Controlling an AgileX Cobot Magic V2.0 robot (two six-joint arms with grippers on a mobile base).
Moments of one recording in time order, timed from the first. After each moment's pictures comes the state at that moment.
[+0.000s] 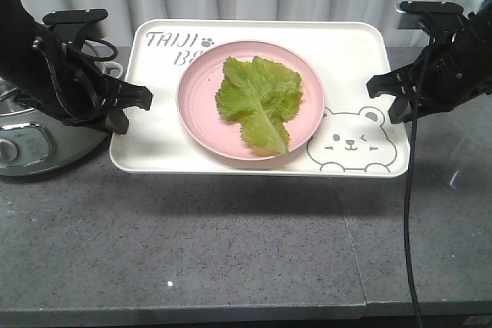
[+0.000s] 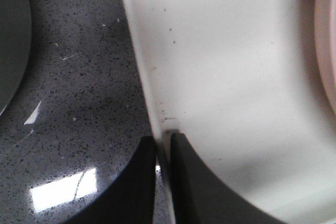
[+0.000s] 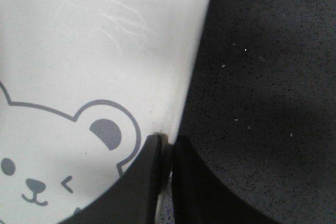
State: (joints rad) left arm -0.28 1.63 -1.52 -0.16 1.08 -0.07; right arm 0.09 1.68 -1.57 0.20 1.13 -0.16
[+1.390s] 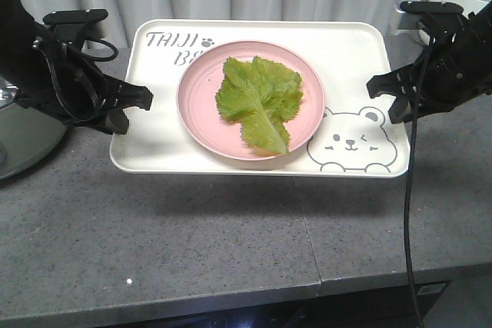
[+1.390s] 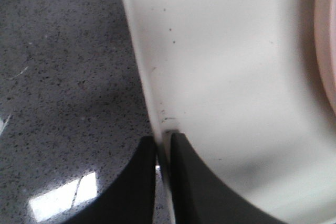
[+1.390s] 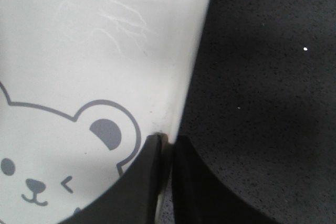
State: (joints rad) left arm -0.28 1.63 -1.52 -0.16 1.08 -0.07; right arm 0.09 1.68 -1.57 0.20 1.13 -0.16
